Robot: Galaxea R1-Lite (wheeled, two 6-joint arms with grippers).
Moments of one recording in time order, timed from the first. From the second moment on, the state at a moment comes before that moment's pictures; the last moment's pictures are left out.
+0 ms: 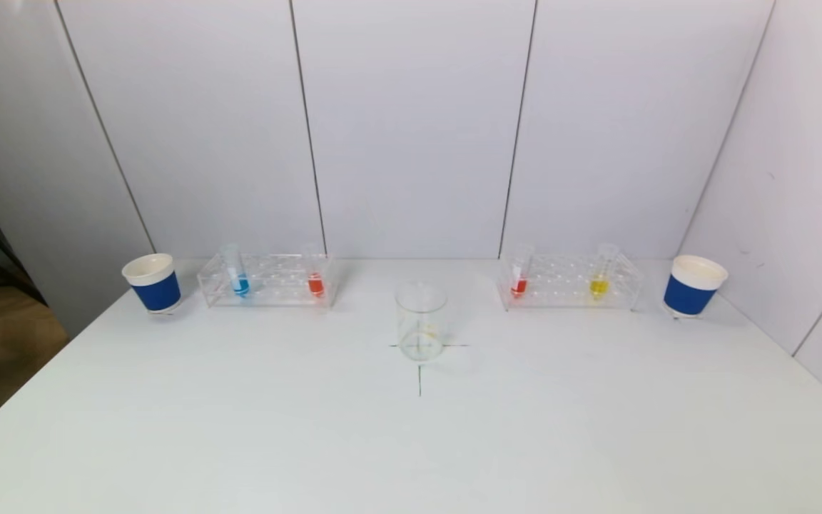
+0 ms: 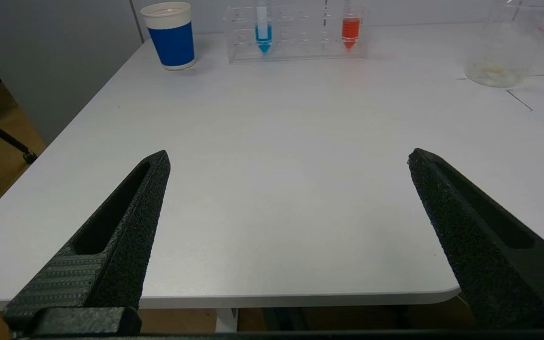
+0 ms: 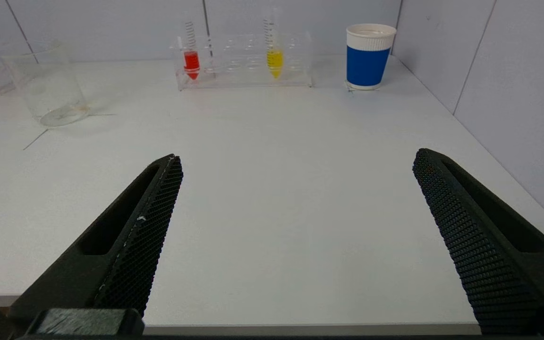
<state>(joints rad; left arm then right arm) 0.00 0.00 0.00 0.00 0.00 0.02 0.01 0.00 0.00 -0.01 -0.02 0.04</state>
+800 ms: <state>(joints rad) 0.00 0.00 0.00 0.01 0.01 0.03 0.01 0.00 0.00 -0.01 -0.02 0.04</state>
